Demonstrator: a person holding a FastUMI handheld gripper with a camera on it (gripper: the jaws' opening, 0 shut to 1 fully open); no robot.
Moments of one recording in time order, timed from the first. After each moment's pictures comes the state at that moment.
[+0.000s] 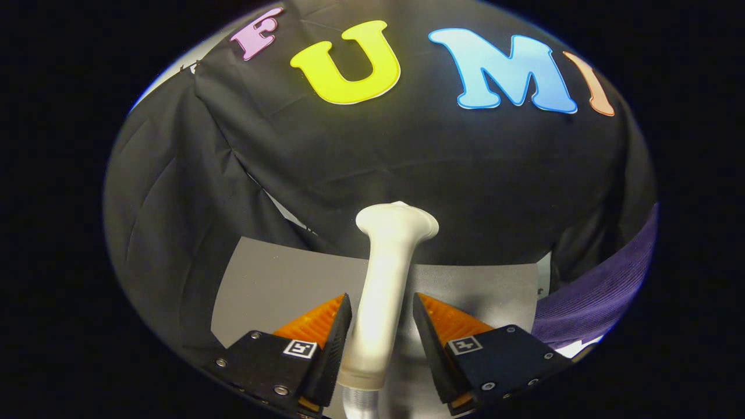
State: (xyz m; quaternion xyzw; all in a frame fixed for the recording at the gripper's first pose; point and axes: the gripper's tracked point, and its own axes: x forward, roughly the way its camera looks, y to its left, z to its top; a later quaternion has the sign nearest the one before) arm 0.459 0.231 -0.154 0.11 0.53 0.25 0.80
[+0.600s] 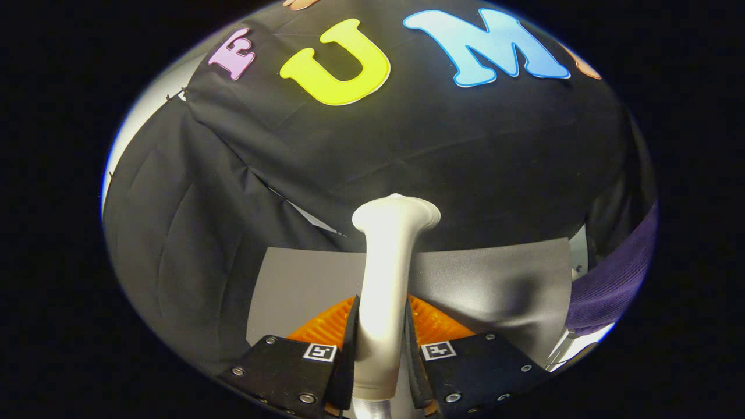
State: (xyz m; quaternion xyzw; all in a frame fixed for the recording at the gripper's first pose) arm 0.447 0.237 -0.144 0.21 0.52 0.29 0.78
